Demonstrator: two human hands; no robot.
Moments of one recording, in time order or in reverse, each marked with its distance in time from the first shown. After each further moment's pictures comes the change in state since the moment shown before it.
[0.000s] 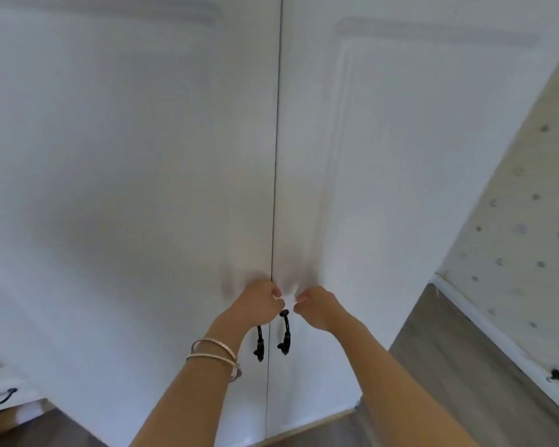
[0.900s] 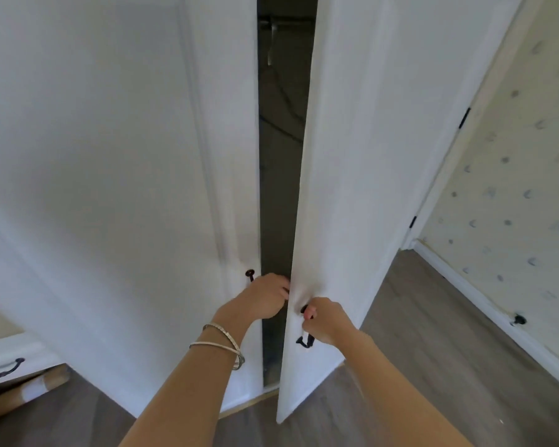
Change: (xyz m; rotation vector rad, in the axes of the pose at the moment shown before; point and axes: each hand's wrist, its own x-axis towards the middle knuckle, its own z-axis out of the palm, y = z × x) left_hand -0.076 0.006 0.037 0.164 -0.195 0.158; right_hand -0.066 0.068 0.053 -0.119 0.036 0.070
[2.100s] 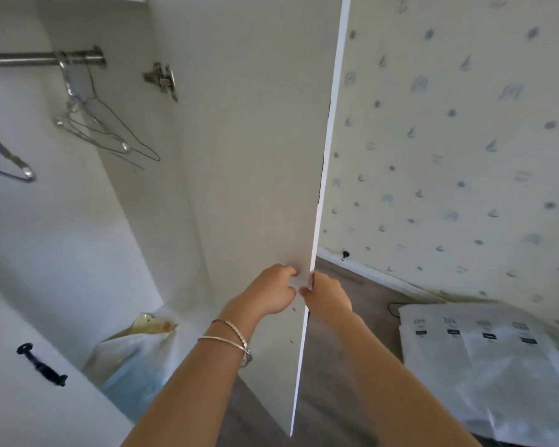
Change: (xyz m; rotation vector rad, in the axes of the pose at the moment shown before) left_hand -0.016 0.281 0.183 0.262 -0.185 0.486; right_hand -0.171 0.241 -0.144 0.200 0.531 0.474
